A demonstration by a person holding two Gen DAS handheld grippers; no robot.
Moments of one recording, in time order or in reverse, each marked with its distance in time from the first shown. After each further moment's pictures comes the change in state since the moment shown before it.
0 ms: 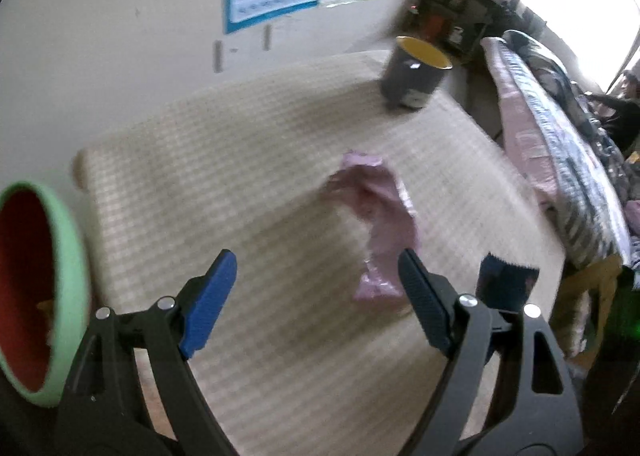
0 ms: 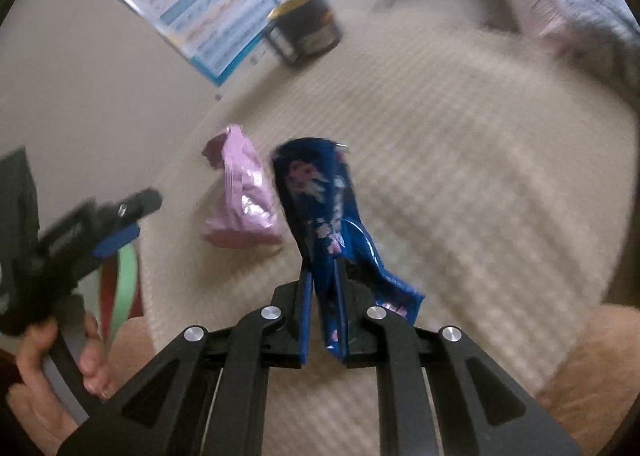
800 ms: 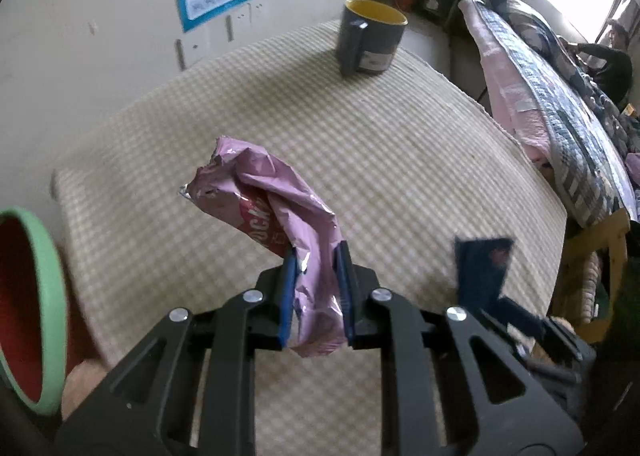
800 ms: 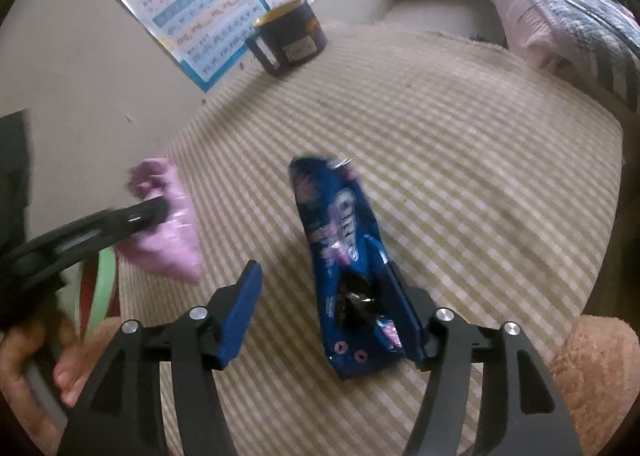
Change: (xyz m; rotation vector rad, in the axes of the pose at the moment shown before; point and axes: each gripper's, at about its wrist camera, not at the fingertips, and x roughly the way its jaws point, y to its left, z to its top) left arm 0.002 -0.029 -0.018 0.126 0.057 0.027; right arm 0.006 -0.015 -0.005 -0.031 0.001 -0.037
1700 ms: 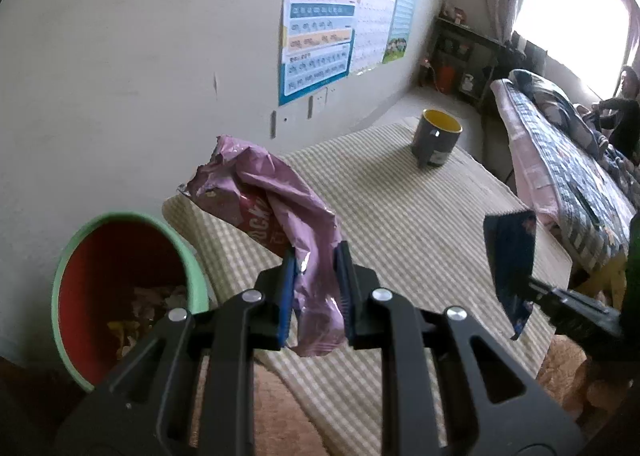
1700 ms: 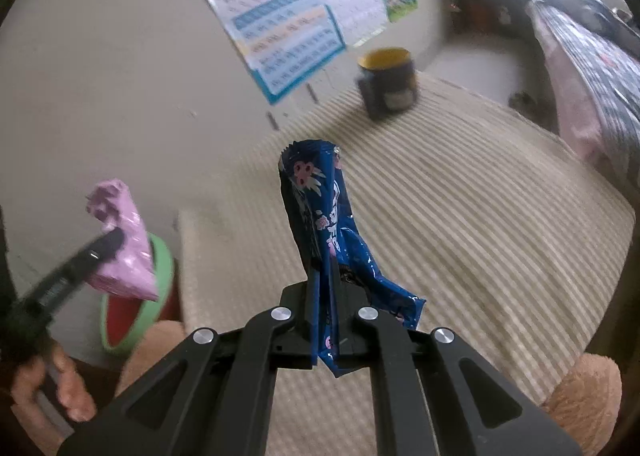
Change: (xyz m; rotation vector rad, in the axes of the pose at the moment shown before) left arm -0.119 0.092 -0.033 -0.101 -0.293 0.115; right arm -0.044 0.105 0.015 -0.177 -0.100 0.071
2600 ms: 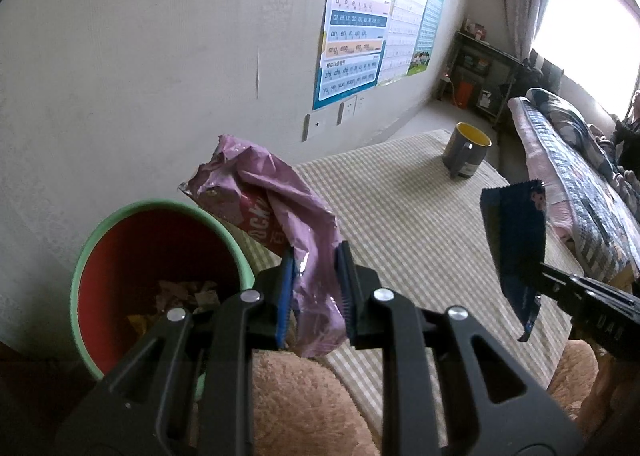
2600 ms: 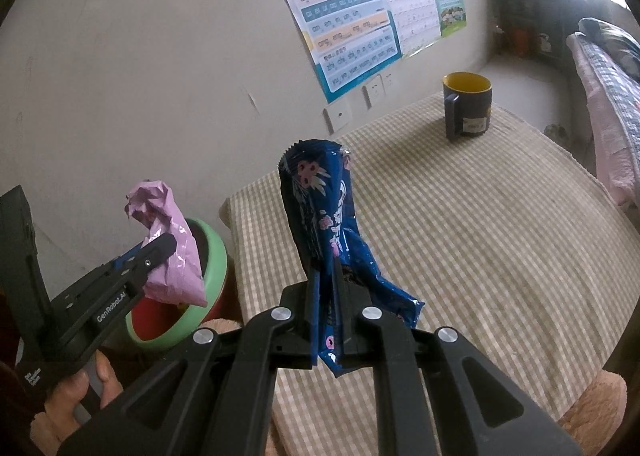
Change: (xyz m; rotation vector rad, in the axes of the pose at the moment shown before) left arm -0.010 0.047 -0.013 -0.056 -0.029 0.042; right arm 0.005 0.082 0.000 -0.126 0.012 0.052
